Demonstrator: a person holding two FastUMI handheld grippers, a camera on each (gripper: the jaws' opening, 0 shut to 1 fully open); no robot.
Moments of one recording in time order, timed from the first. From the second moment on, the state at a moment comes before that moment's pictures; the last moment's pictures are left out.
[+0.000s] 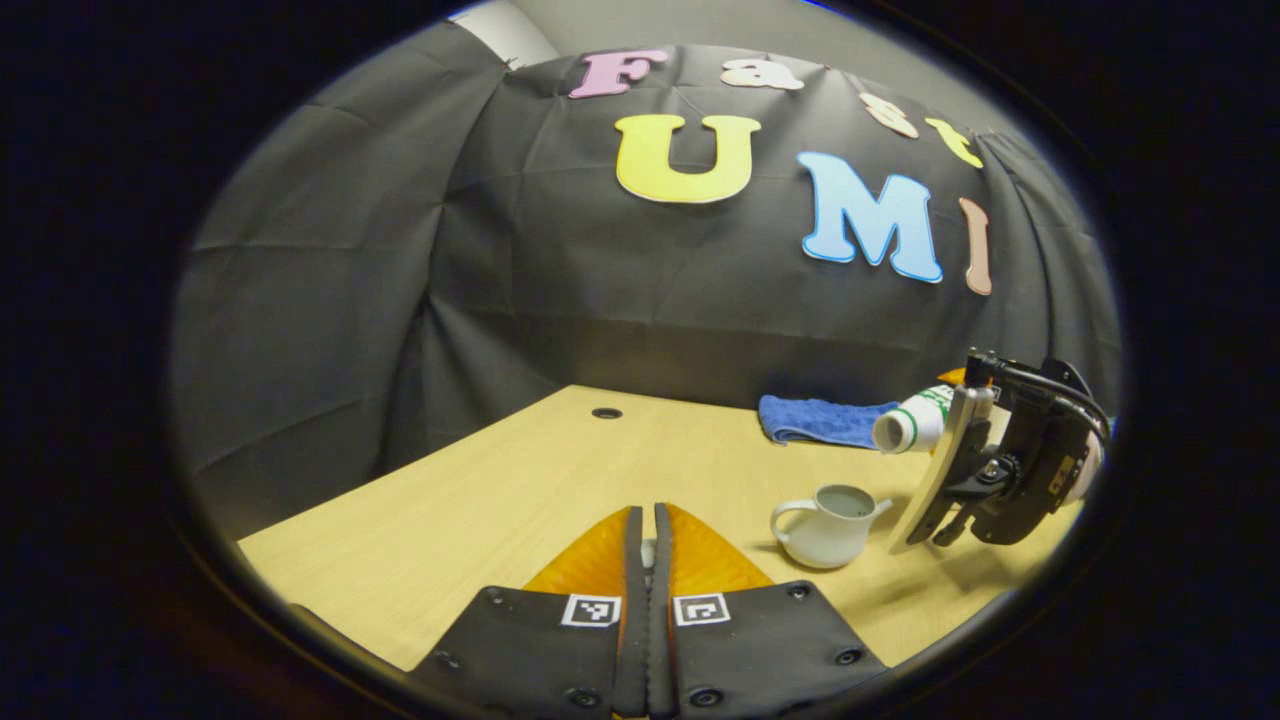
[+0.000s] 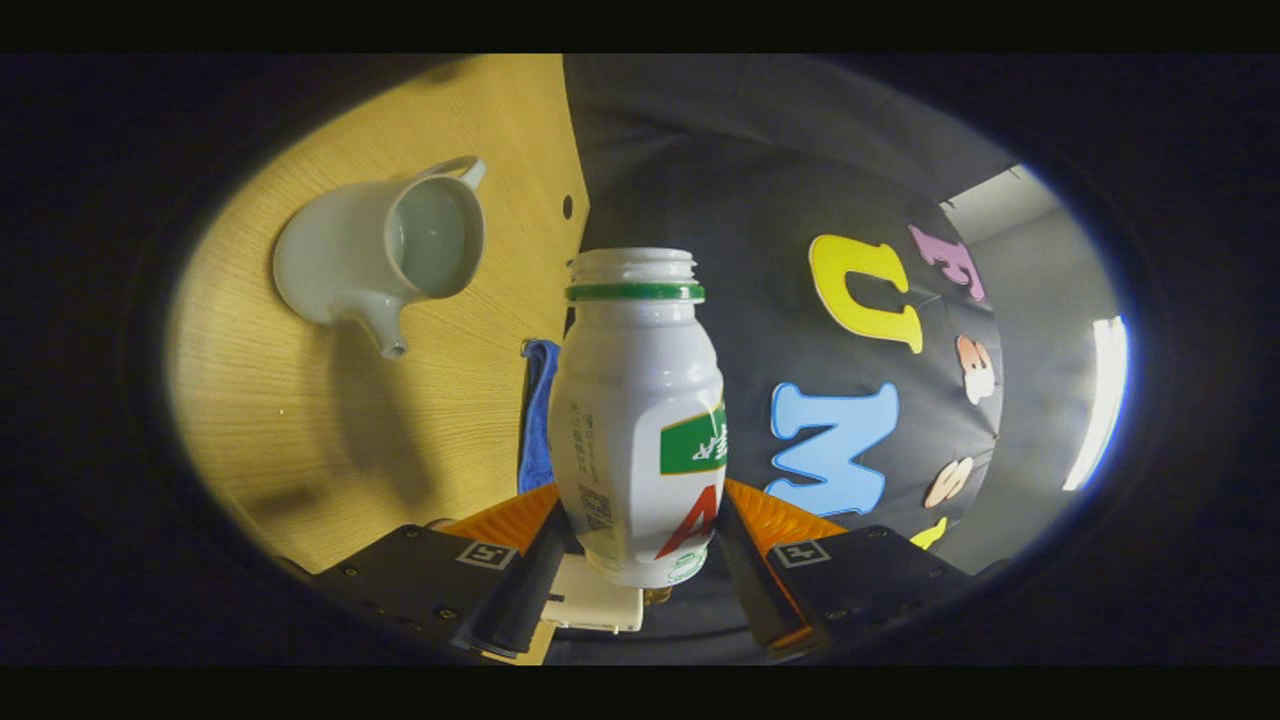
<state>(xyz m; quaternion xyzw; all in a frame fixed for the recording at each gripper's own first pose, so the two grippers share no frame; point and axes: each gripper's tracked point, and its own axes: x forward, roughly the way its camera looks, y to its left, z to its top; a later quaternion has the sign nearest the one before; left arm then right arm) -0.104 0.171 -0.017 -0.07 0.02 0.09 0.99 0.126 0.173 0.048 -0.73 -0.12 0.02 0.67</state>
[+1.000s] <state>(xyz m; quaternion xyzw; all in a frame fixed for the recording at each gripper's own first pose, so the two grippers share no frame) -0.103 0.170 -0.024 -0.08 0.02 0.08 0.99 0.121 0.178 0.061 -0.76 -0.15 0.01 0.63</state>
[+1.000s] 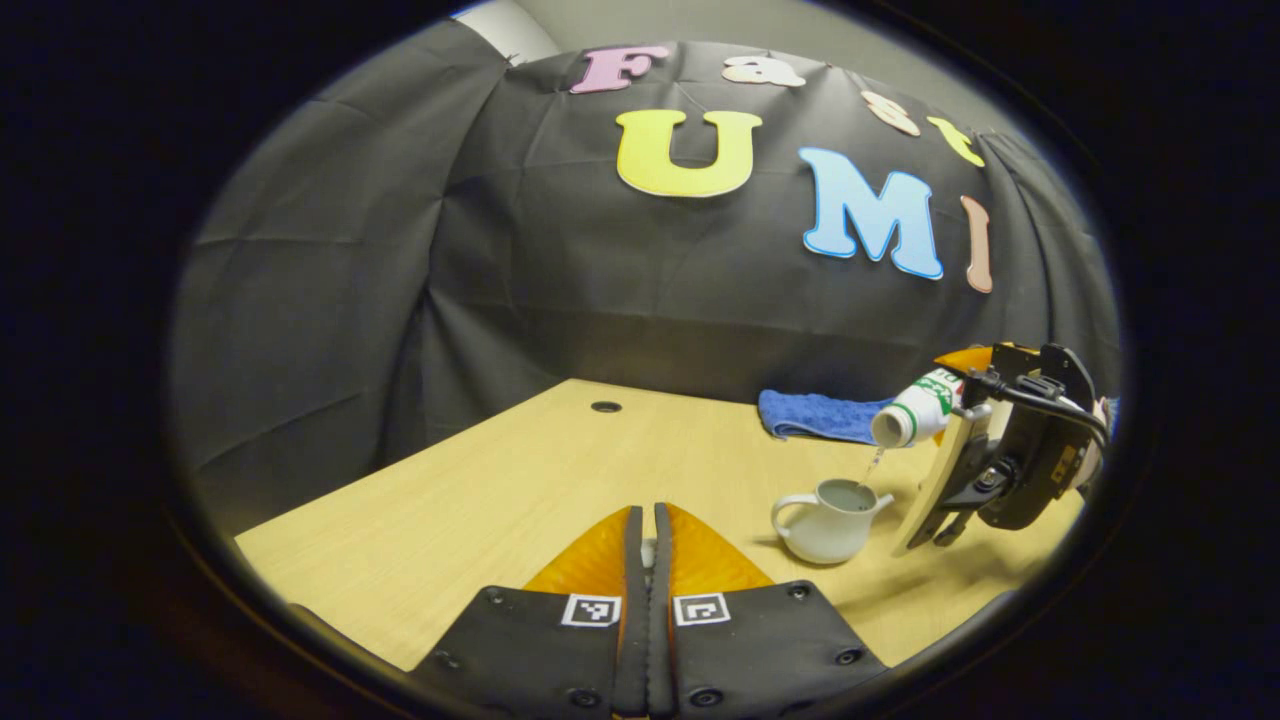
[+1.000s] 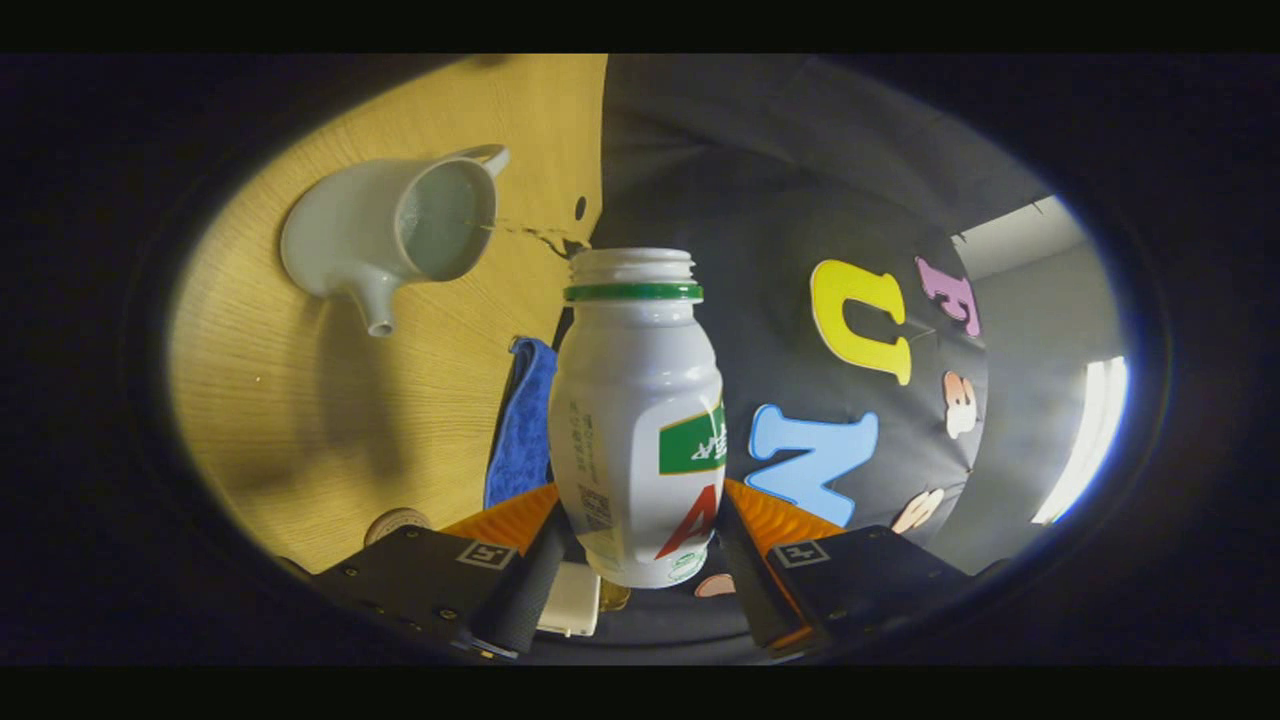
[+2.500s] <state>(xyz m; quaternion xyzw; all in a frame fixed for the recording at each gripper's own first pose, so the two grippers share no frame) -0.100 0.162 -0.029 -0.08 0.03 0.07 0.99 0.123 0.183 0.093 -0.78 -0.18 0.01 0.60</state>
